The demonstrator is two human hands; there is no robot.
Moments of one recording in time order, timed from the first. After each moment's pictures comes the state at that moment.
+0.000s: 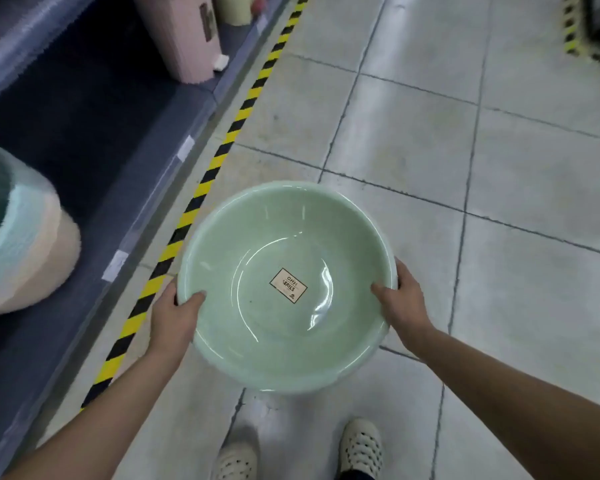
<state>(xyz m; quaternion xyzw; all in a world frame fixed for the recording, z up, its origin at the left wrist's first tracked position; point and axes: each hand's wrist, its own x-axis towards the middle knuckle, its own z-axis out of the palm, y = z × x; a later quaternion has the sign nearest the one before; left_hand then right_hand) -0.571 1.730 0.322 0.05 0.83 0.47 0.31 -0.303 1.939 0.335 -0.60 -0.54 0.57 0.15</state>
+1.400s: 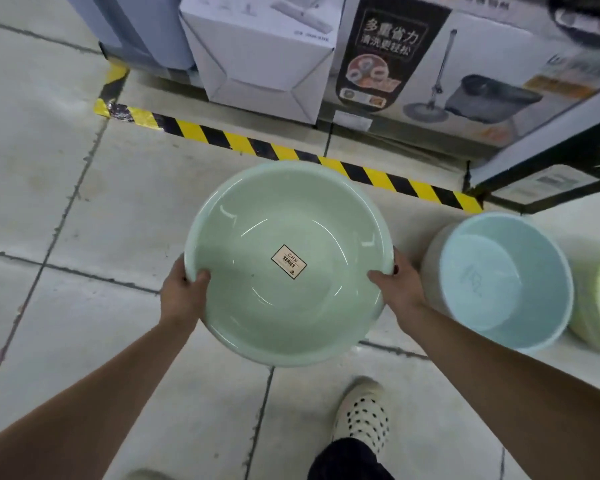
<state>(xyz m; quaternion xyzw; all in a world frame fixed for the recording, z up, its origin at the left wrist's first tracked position) 0.146 1.610 0.054 0.69 0.52 0.01 0.51 0.329 1.325 0.082 -0.82 0.14 0.30 0.46</state>
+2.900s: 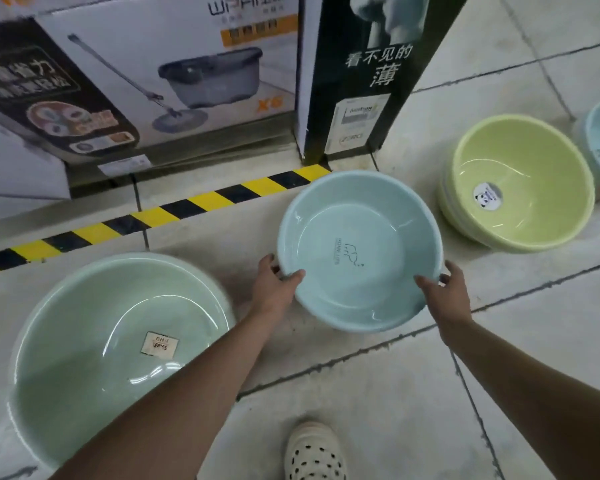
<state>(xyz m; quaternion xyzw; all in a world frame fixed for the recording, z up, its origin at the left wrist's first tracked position) 0.413 1.257 -0.019 0.73 0.32 -0.24 0.56 0.385 0.983 0.003 -0.75 0.45 0.12 0.47</state>
